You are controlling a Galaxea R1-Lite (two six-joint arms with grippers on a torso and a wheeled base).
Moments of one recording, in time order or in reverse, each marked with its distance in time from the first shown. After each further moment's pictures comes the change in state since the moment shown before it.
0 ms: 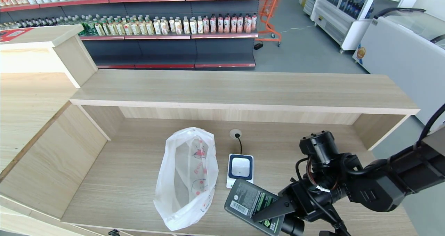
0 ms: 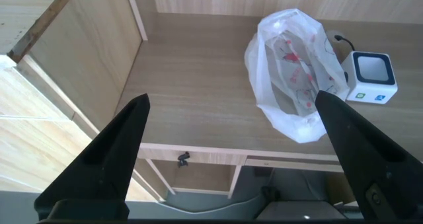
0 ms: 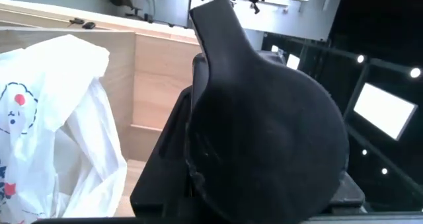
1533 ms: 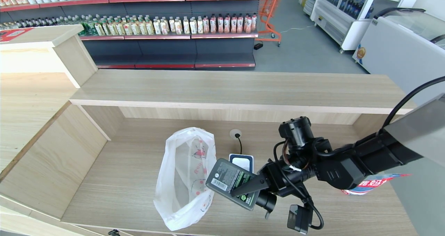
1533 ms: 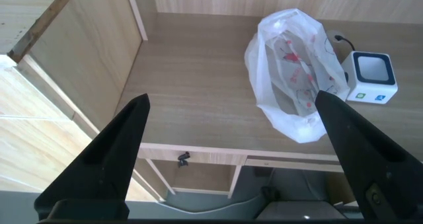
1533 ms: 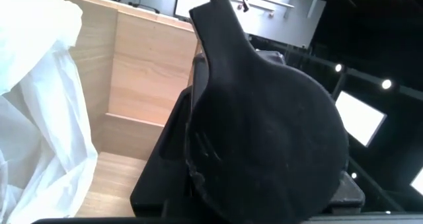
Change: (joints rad) left arm 0.000 0.000 0.000 0.000 0.000 0.000; right arm 0.035 0.123 -0.243 0.001 0.002 0.010
